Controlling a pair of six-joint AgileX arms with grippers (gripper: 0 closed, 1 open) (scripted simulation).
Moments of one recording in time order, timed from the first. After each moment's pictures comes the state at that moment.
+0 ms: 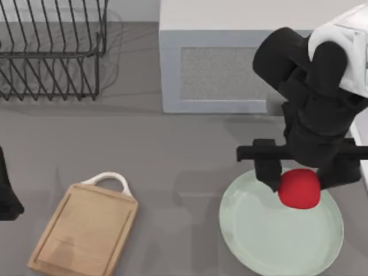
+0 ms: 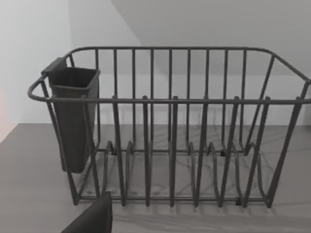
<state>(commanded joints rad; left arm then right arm) 0.00 0.00 0.00 0.00 0.00 0.00 0.63 1.72 1.35 -1.20 0.00 0.64</state>
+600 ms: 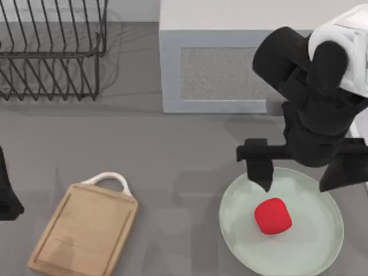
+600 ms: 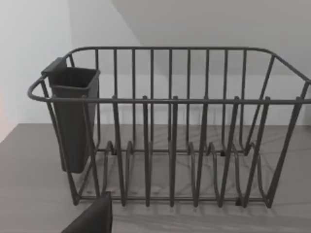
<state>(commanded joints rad) 0.00 0.00 0.00 0.00 0.00 0.00 0.63 1.72 1.35 -1.20 0.00 0.64</state>
